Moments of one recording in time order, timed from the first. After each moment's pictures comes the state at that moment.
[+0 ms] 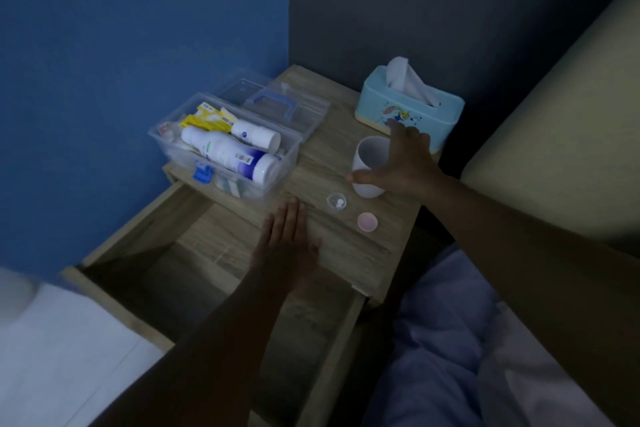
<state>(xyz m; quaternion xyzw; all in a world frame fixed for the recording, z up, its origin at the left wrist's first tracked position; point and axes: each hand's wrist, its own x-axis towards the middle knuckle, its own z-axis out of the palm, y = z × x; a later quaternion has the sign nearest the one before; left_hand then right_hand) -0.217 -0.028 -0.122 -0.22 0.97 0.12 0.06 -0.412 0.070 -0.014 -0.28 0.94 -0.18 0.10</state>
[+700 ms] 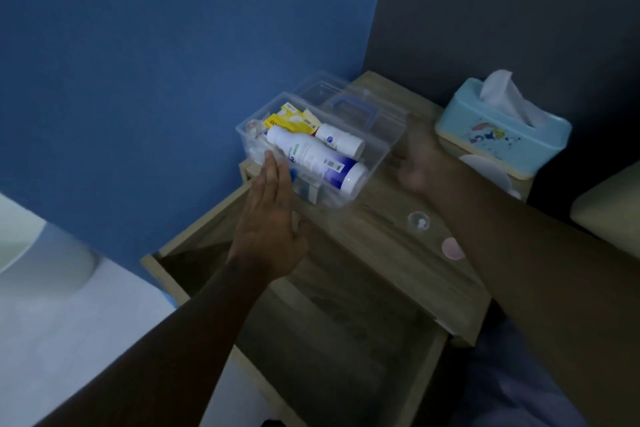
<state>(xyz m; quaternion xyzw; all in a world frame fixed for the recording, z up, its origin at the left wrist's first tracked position) -0.154 -0.148 -0.106 -0.29 0.93 0.19 -0.14 -0.392 -0.068 -0.043 0.02 0.65 -0.65 0.38</state>
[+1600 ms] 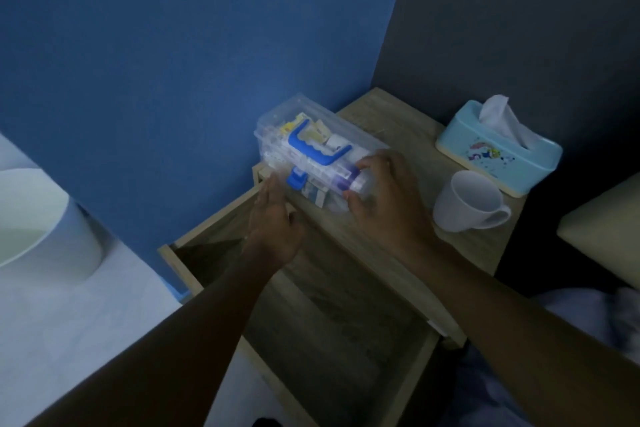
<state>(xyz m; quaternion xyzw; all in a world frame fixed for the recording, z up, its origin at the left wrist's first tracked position) -0.149 -0.148 -0.106 -0.36 0.83 0.39 -0.18 -0.294 -0.021 -0.041 -0.49 0.83 -0.27 -0.02</state>
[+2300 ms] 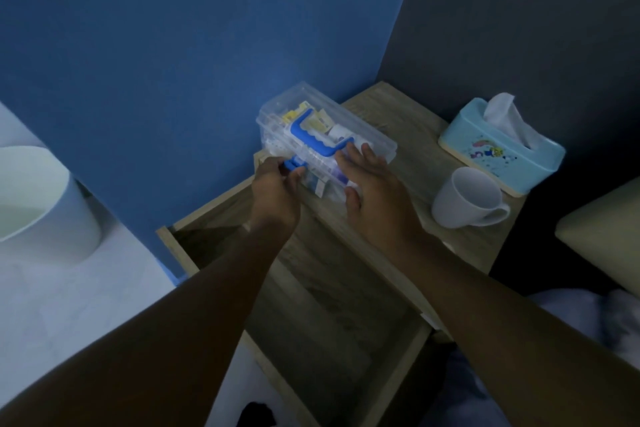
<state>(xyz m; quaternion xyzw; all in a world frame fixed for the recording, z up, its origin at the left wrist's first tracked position) -0.178 -0.150 -0.092 -0.48 0.68 0.47 -0.30 -0.284 -0.025 -0.048 -0.55 0.81 -0.22 0.00</state>
